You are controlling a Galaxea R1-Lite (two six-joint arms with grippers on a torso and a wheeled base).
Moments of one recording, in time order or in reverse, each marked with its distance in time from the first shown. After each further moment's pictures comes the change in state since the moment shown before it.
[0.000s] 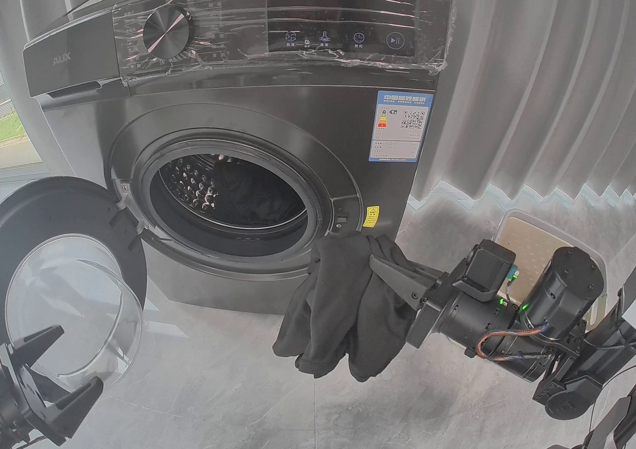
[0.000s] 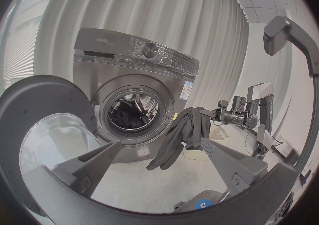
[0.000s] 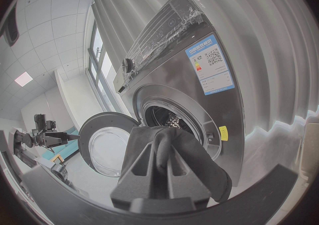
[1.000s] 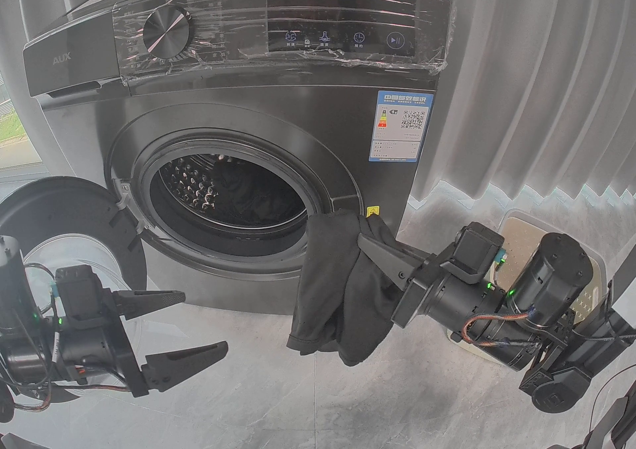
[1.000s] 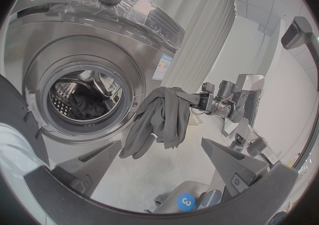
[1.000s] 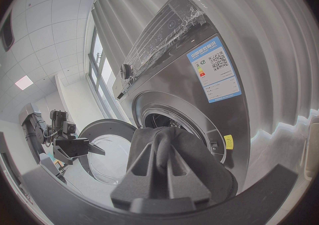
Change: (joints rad) left arm -0.352 0.708 -0.140 -0.359 -0.016 0.010; right arm -0.006 0.041 -0.094 0.000 -0.001 0.017
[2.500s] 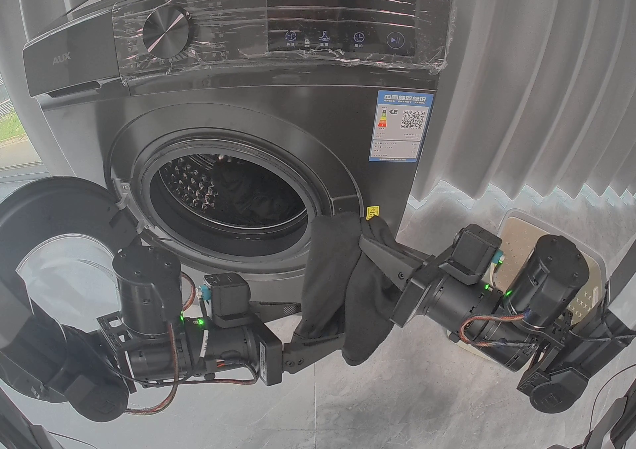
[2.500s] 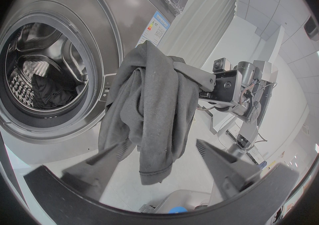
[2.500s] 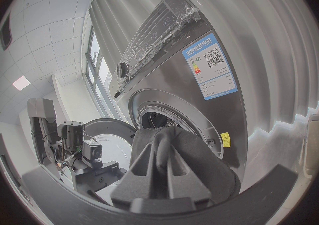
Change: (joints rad) left arm -0.224 0.580 -0.098 -0.456 0.065 -0.106; right arm -0.003 0.012 0.001 0.000 -0.021 0.006
